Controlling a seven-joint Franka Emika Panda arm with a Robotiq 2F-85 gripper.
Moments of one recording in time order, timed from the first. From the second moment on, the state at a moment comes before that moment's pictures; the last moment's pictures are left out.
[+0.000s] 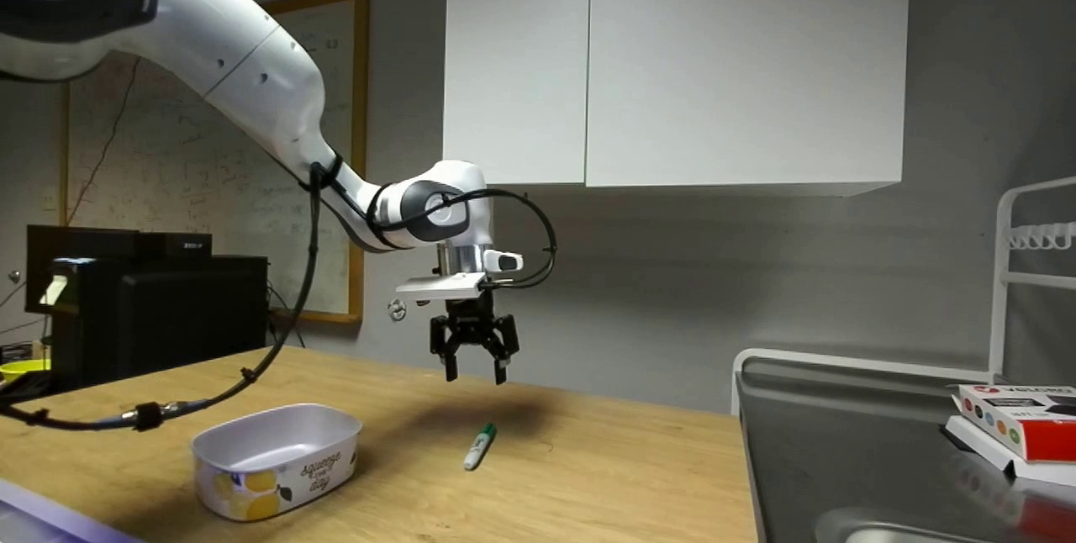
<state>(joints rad) -0.17 0.13 -0.20 -2.04 -0.11 2.24 -0.24</state>
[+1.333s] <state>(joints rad) -0.22 0.31 -0.16 -1.94 -0.10 2.17 -0.38</state>
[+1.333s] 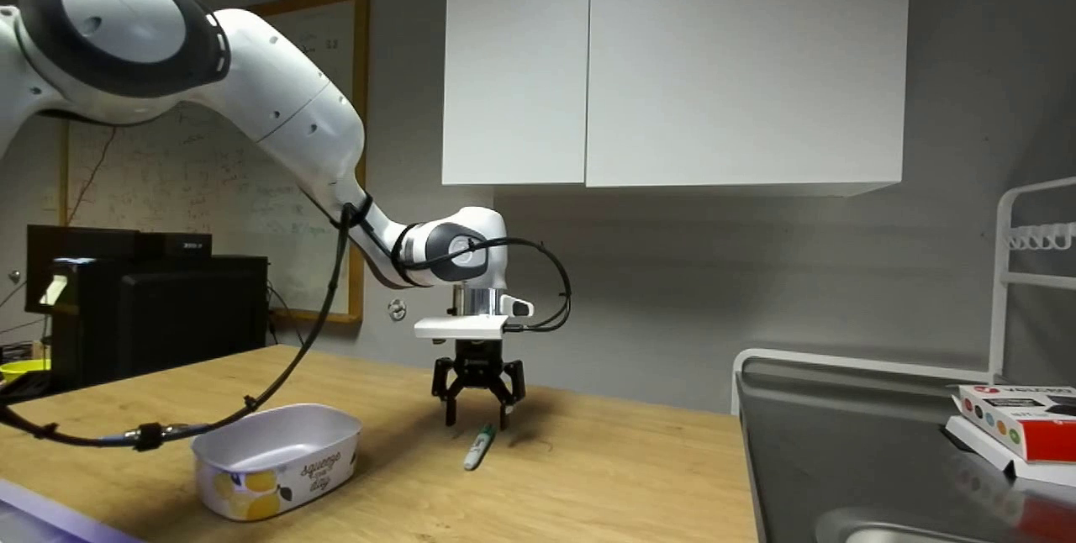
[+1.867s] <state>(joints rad) -0.22 0.36 -0.15 -1.91 -0.10 2.13 -0.39</state>
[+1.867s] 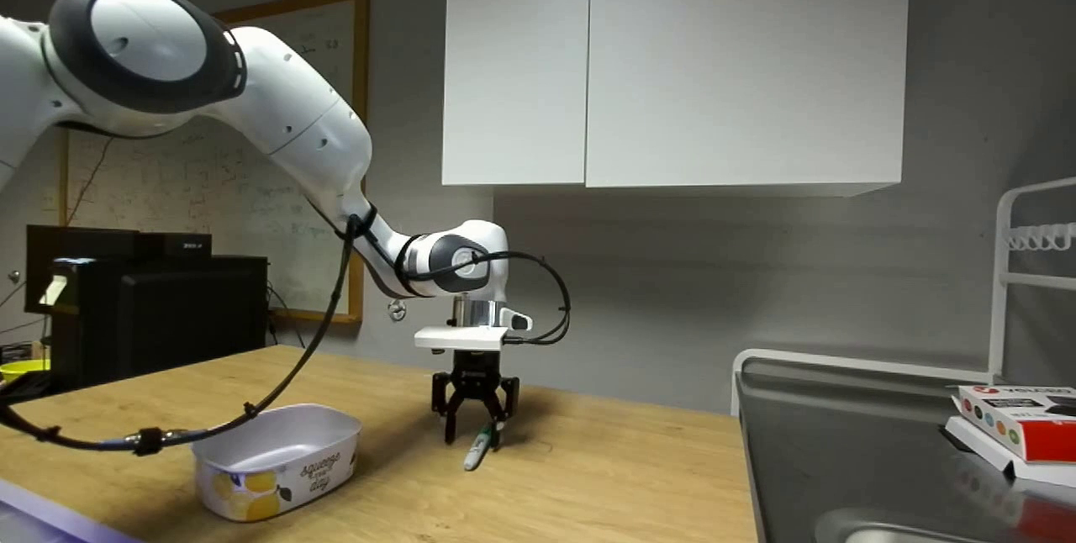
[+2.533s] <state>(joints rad) -0.23 0.35 -0.15 -1.88 -0.11 2.13 -0.39</state>
